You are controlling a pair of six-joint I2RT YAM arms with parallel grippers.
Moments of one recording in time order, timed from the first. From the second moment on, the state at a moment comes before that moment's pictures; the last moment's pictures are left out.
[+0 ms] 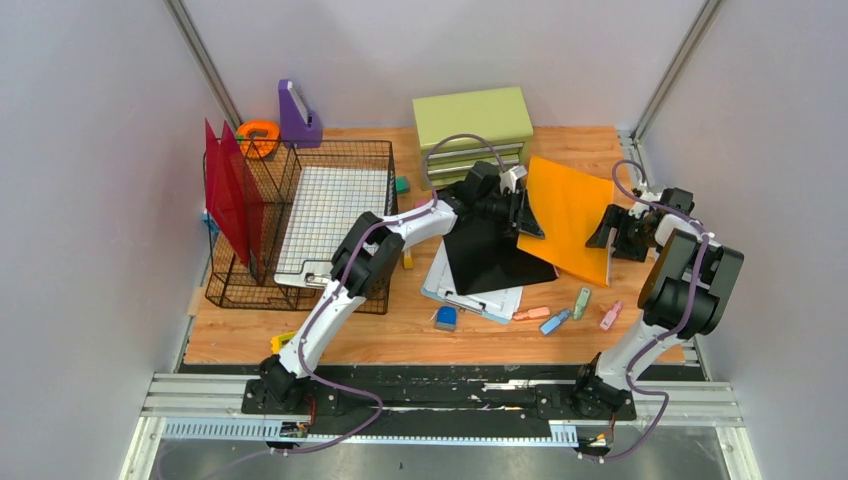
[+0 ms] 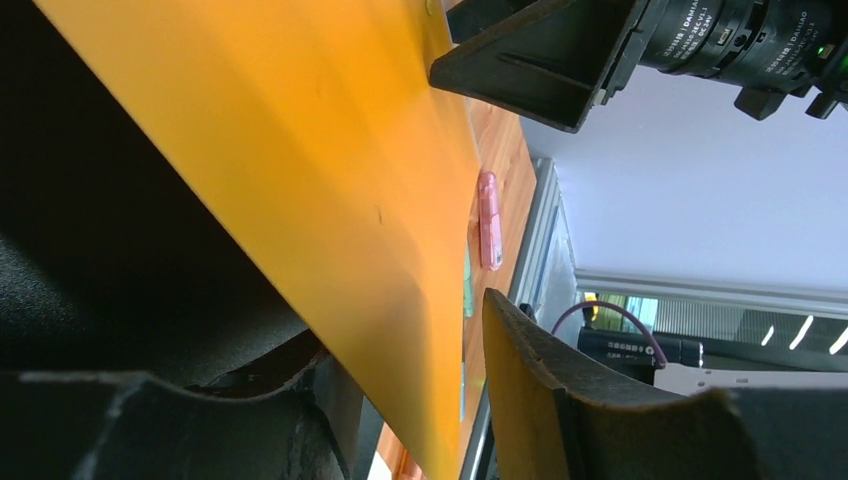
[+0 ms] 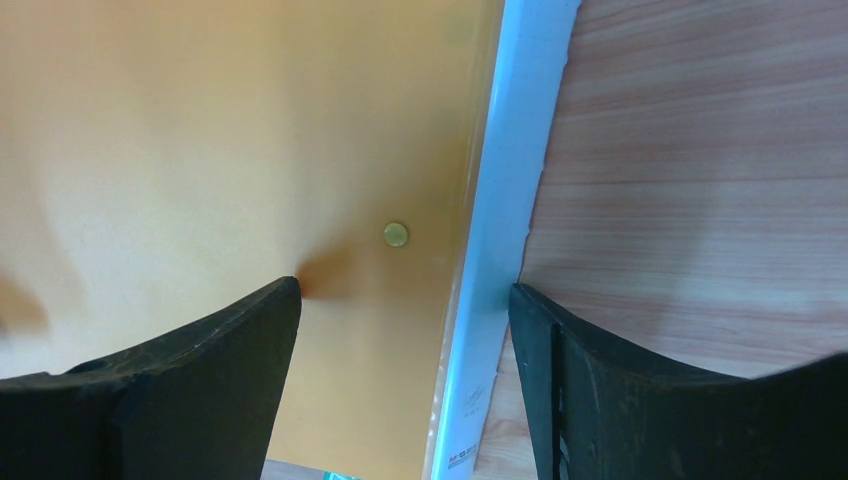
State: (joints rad) left arm -0.78 2.56 2.07 0.04 0.78 -0.87; right arm -0.47 1.78 1.09 -0.44 -0.48 -0.12
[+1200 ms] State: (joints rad) left arm -0.80 2.38 2.24 -0.43 0.73 -0.33; right arm -0.54 1.36 1.34 -0.57 -0.54 -0.06
